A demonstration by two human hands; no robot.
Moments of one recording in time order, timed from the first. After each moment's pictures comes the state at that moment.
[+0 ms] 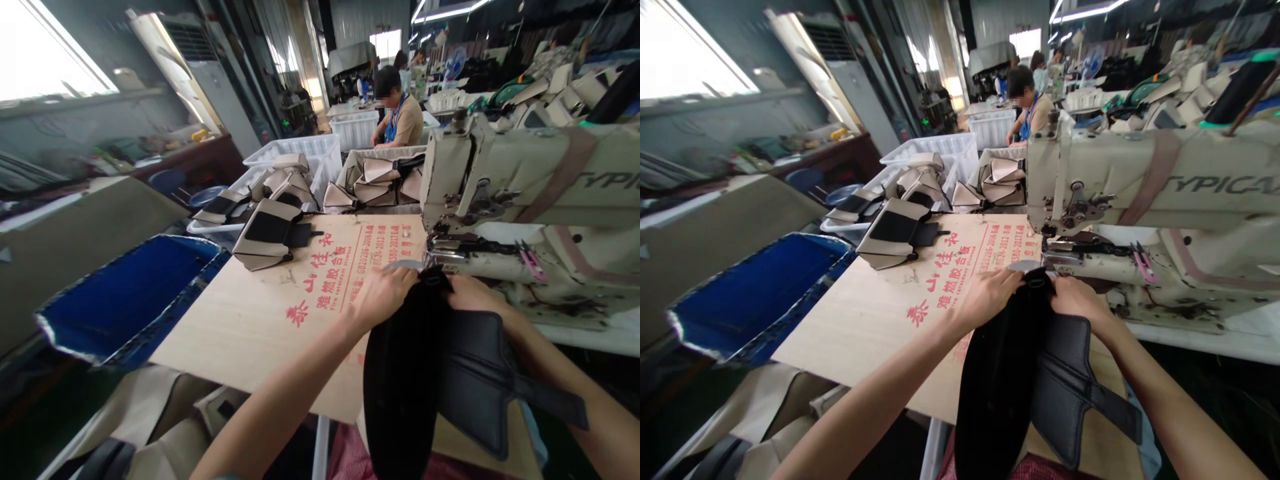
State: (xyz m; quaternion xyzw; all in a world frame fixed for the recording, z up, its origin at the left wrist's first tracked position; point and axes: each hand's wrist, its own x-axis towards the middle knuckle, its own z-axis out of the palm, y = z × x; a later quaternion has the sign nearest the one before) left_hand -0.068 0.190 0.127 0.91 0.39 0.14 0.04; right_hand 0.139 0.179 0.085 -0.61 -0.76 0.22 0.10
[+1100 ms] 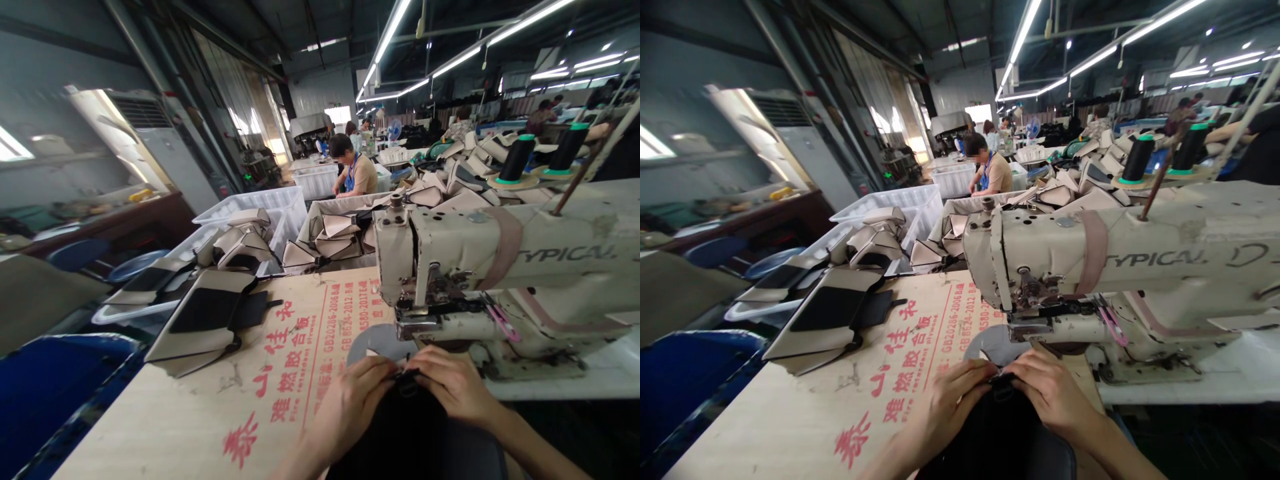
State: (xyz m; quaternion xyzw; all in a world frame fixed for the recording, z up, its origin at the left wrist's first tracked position) left_hand -0.085 0.218 0.117 0.88 0.32 0.21 0.28; right_hand 0.134 0.187 0.068 -0.40 -0.81 0.18 0.39
